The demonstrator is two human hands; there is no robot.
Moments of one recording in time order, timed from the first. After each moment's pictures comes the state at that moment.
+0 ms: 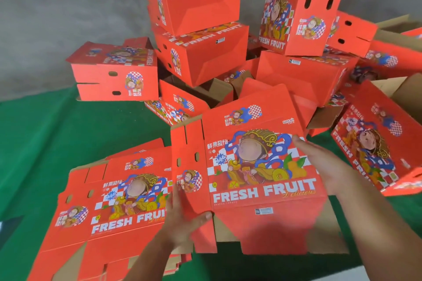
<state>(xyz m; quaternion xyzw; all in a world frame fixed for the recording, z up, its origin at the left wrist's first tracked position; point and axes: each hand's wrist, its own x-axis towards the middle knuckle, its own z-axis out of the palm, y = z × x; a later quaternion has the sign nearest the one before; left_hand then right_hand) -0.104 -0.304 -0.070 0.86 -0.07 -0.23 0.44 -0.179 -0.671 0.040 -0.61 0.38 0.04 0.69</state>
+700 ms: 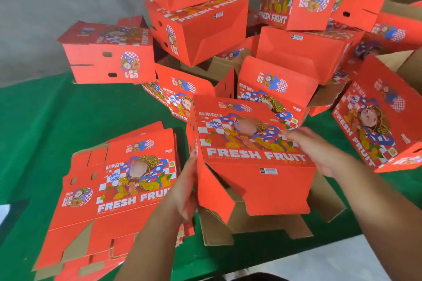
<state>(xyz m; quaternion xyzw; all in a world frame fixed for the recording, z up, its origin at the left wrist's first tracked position) -0.111 -0.343 -0.005 0.57 0.12 -0.39 0.71 -0.184 -0.656 0.023 -0.71 0.35 0.04 0.61</state>
